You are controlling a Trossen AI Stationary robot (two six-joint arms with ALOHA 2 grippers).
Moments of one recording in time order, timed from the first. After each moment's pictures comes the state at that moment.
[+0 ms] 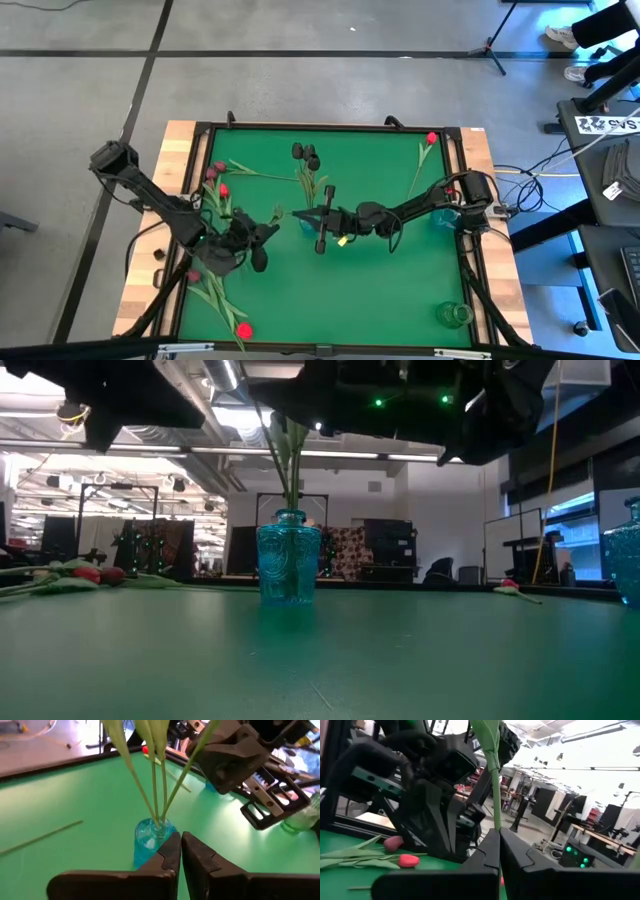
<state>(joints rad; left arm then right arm) -0.66 1.24 0.61 -0.01 -1.08 -0.86 0.16 1.98 0.98 1.23 0.22 -0.39</state>
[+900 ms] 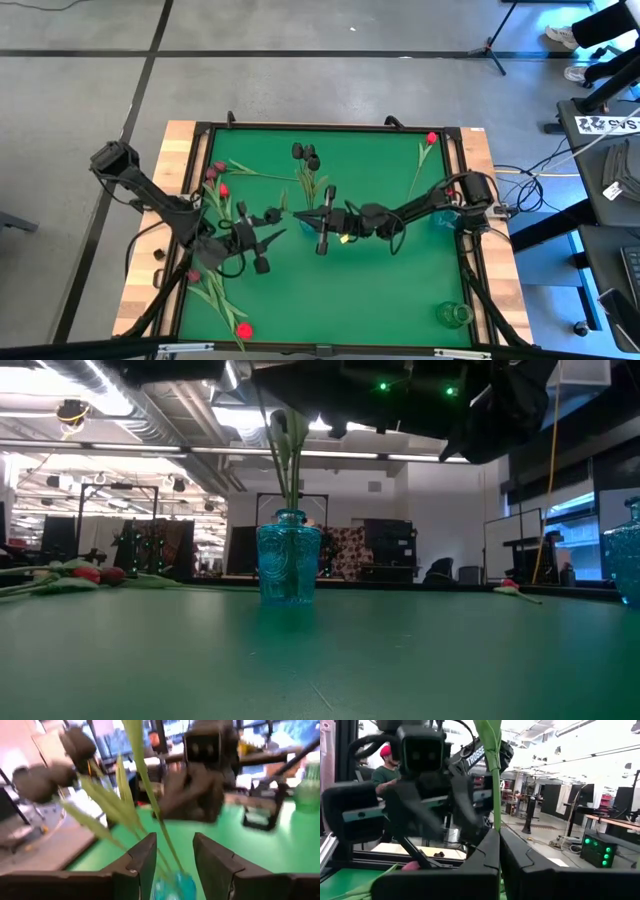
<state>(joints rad) -0.64 1.25 0.61 0.42 -1.12 0.01 0.18 1.98 0.98 1.29 0.24 -0.21</state>
